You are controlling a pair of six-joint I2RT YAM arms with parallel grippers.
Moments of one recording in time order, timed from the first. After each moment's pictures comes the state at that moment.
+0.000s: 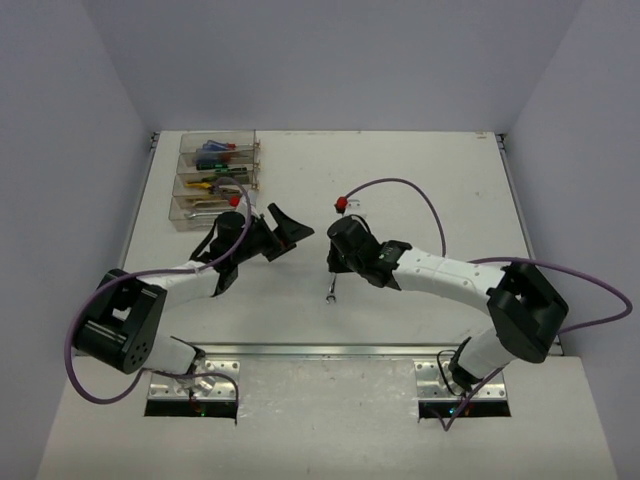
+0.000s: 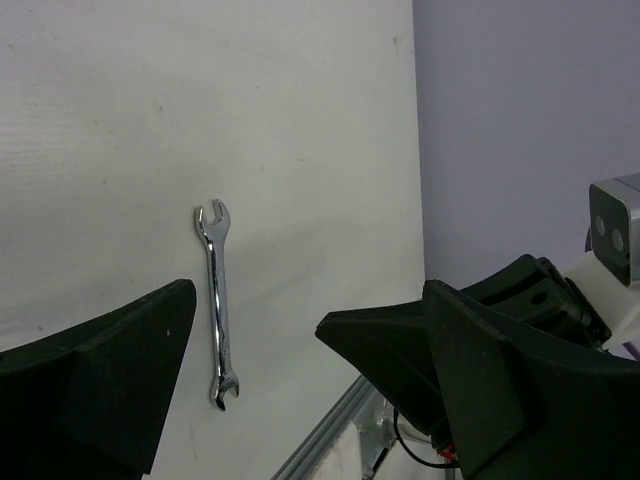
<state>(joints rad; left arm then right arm) -0.35 1.39 0.50 0.55 0.40 -1.02 0.88 1.54 0.90 -0.15 0.29 0.68</state>
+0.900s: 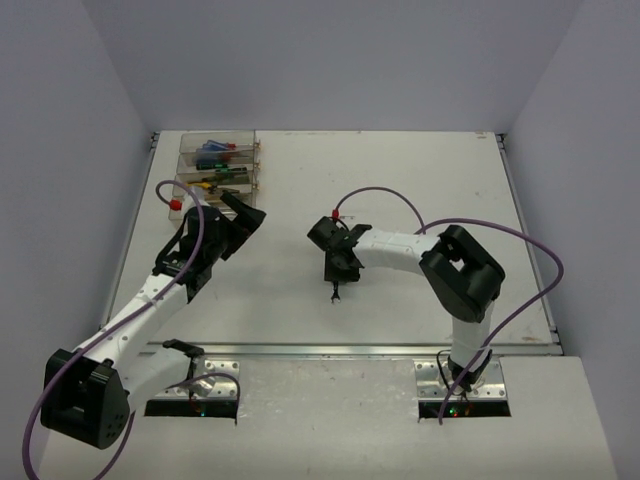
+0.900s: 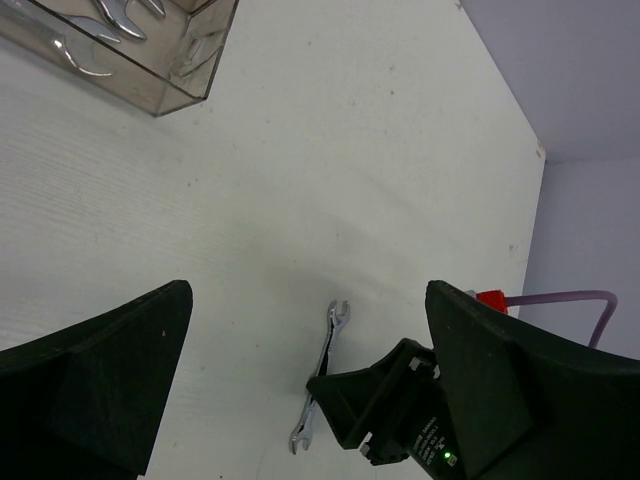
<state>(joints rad) -0.26 0.99 0.61 -0.11 -0.11 -1.00 0.83 1.91 1.14 -0.51 0.27 0.83</state>
